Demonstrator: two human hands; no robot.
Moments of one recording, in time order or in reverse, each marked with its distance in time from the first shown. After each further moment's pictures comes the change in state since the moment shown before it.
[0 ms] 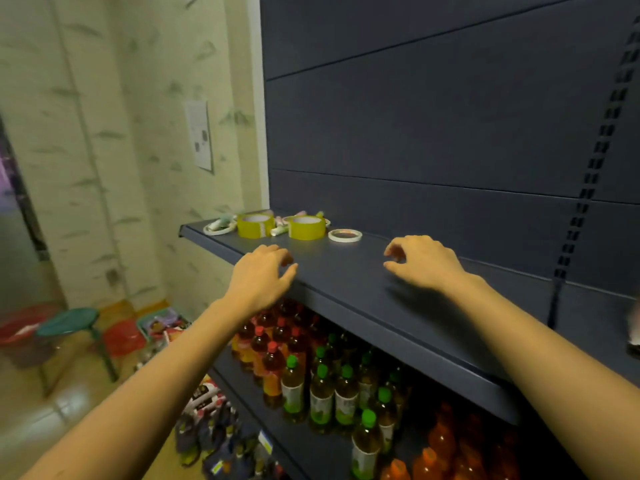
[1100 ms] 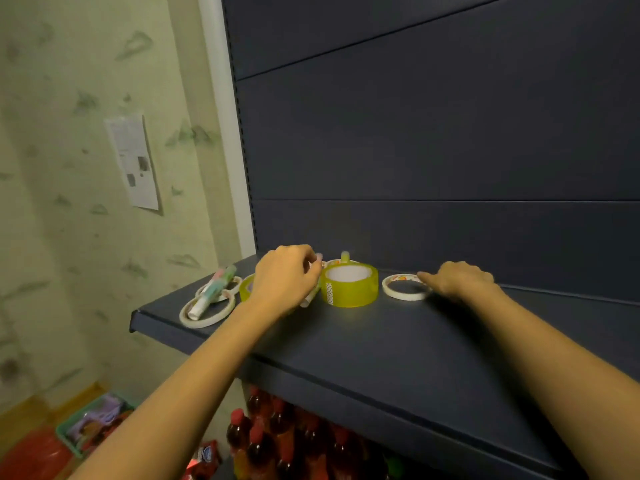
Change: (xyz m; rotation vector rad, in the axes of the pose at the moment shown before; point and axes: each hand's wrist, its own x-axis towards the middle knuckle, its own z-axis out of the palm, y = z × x) left_hand 0.246 -0.164 0.086 -0.232 0.102 0.219; right_hand 0.244 -0.028 0.119 -0.069 -0.153 0.749
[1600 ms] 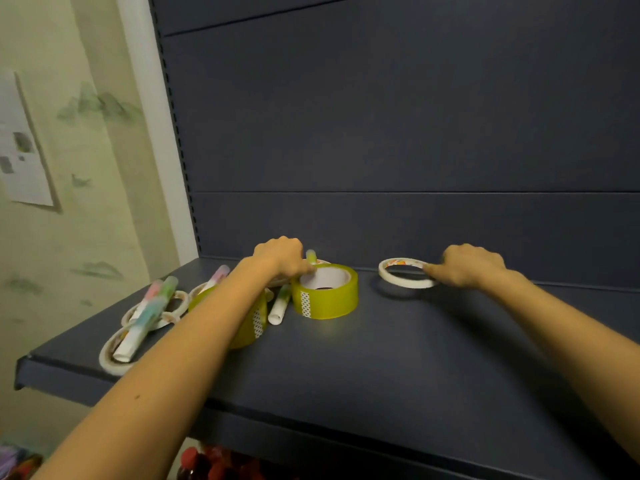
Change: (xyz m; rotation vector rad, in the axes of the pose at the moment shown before) left_hand 0.105 -0.019 0.069 0.125 -0.616 0.063; right_hand 0.018 0.019 -0.014 -0.159 0.113 0.065
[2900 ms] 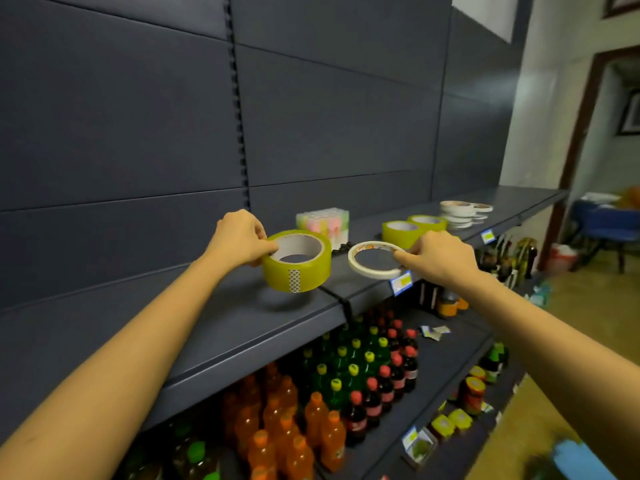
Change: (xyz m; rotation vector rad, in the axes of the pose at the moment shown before) left_hand -0.157 0.403 -0.010 -0.618 0.118 0.811; right_hand -0.365 0.338 -0.093 -0.142 0.433 0.692
